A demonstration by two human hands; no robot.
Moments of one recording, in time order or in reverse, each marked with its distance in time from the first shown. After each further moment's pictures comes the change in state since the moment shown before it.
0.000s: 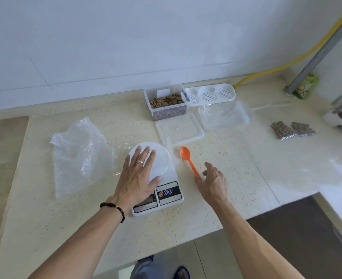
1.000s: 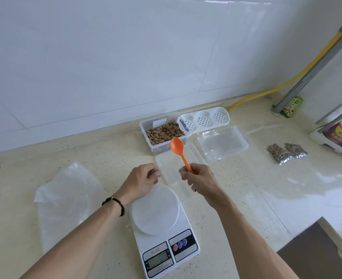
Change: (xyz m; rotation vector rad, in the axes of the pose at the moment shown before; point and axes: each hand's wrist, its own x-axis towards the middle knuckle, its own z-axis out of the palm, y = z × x) left_hand 0.140 -0.057 -0.039 -0.684 -0.219 -0.092; right_hand 0.084 -0.119 -0.045 0.695 -0.209 0.110
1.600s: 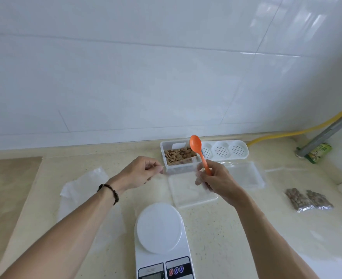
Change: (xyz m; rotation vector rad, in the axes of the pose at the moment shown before) left_hand -0.009 0.046 -0.078 -0.212 0.059 0.004; right_hand 0.025 -0.072 -0.042 -0.115 -0.221 -0.236
